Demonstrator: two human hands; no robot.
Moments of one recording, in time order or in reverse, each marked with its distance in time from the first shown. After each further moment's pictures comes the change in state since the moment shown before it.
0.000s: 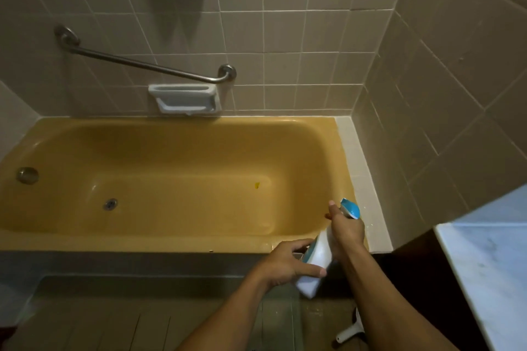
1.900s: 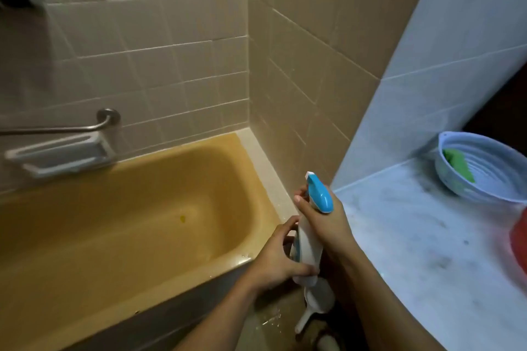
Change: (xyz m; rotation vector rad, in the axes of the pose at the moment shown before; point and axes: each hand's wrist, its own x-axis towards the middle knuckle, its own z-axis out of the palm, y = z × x) left_hand 0.005 0.086 0.138 0.185 -0.216 0.280; right_hand -0.078 -0.080 -0.179 -0.015 -0.074 -0.541
